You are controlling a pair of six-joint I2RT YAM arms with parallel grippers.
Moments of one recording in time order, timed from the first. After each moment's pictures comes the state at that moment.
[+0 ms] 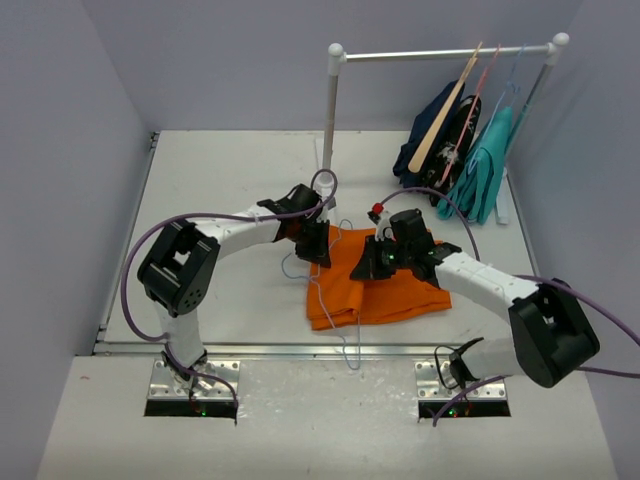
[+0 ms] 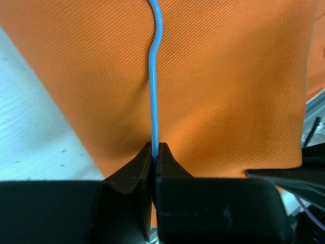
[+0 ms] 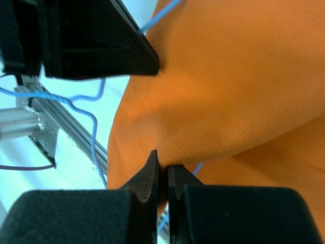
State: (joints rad) left arm -0.60 1.84 1.22 -0.47 0.37 -0.47; right arm 0.50 1.35 0.64 -0.09 -0.45 0.44
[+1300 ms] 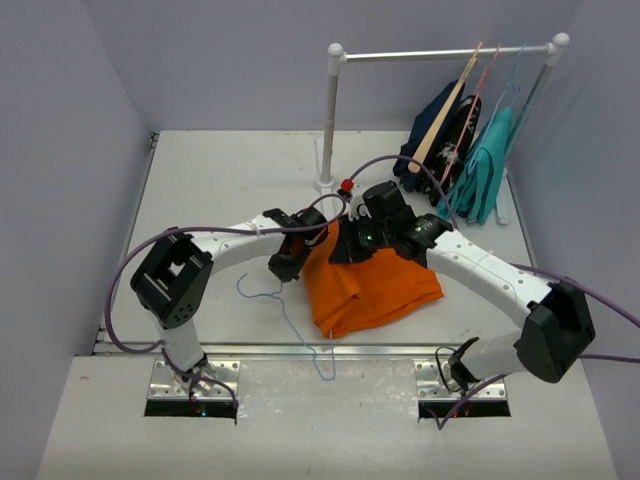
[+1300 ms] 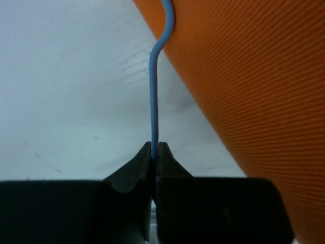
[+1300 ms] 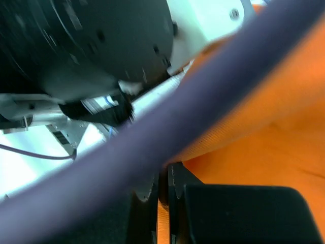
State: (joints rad) left arm -0.70 1.76 1.20 -0.86 -0.20 -0.25; right arm 0.68 1.38 1.03 -0.41 -0.34 0.37
